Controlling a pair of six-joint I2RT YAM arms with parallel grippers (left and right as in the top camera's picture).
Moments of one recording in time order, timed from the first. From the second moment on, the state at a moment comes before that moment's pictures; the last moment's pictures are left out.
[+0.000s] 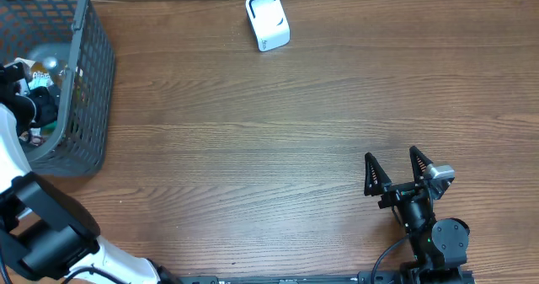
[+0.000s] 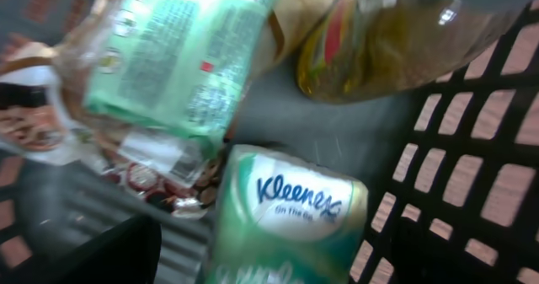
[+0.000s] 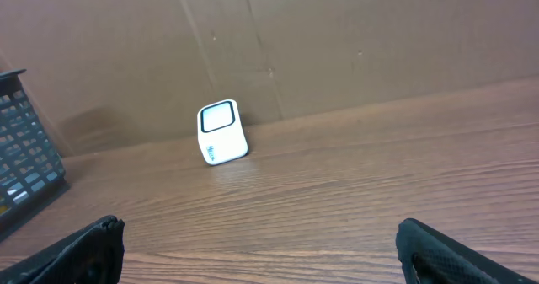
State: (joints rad) left arm 0.65 1.89 1.62 -0.92 0.14 0.19; right arm 0.11 0.01 0.02 -0.02 -0.11 0.28
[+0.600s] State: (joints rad) left arm 0.65 2.01 1.62 -0.92 0.17 0.22; right arm 0.11 0.01 0.02 -0.02 -0.11 0.28
